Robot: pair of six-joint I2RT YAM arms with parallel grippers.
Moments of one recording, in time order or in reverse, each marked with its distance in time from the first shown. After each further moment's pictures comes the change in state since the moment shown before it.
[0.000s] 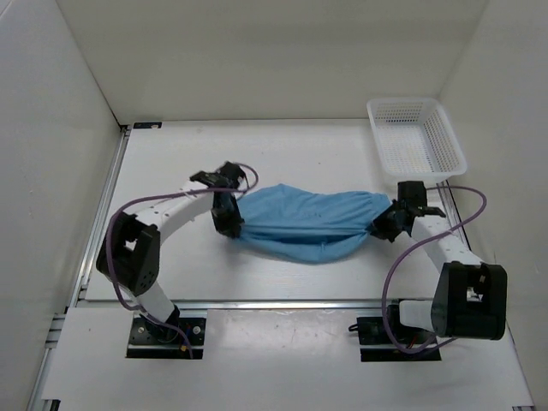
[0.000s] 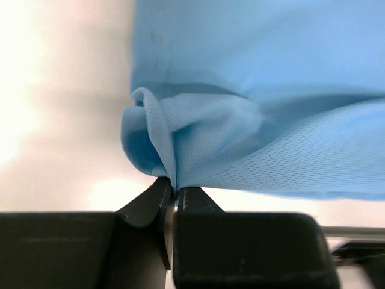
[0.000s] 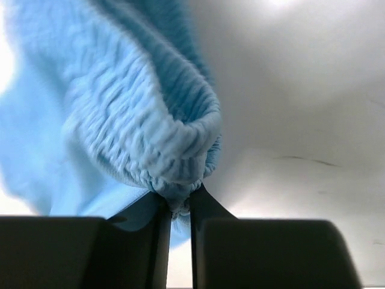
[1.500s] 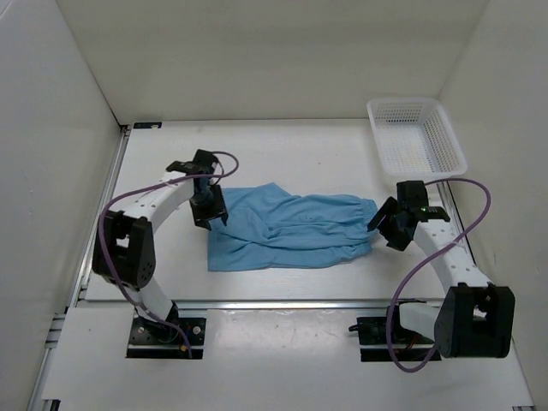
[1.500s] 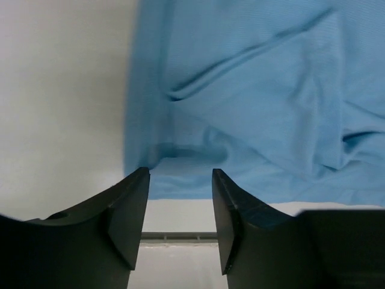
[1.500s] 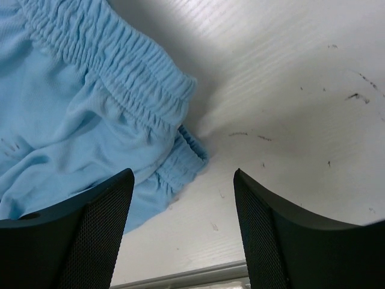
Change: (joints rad) left arm 0.301 -0.011 0.080 -0.032 0.058 0.246; right arm 0.063 -0.126 0.092 -0.210 0.135 -0.150
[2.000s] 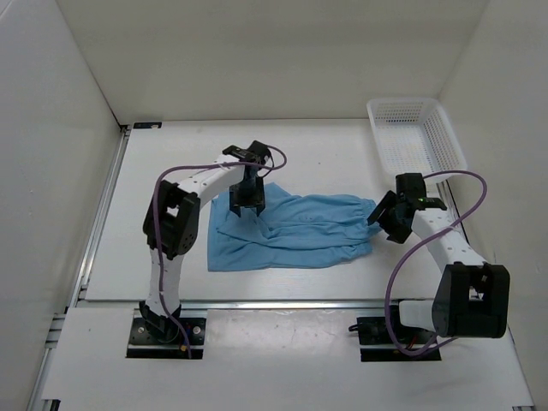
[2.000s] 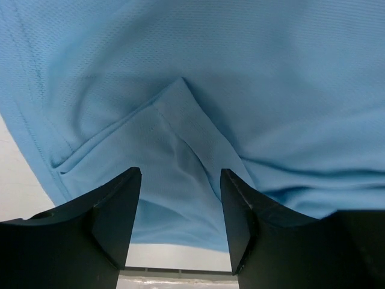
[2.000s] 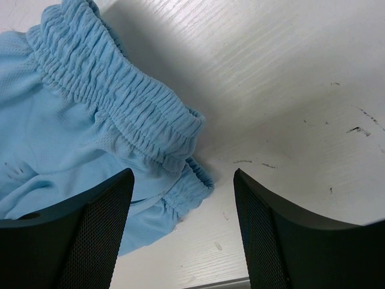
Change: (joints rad) left arm -0.270 0.411 0.472 -0.089 -0.150 -0.019; right arm -0.014 0.142 0.066 0.061 0.010 -0.026
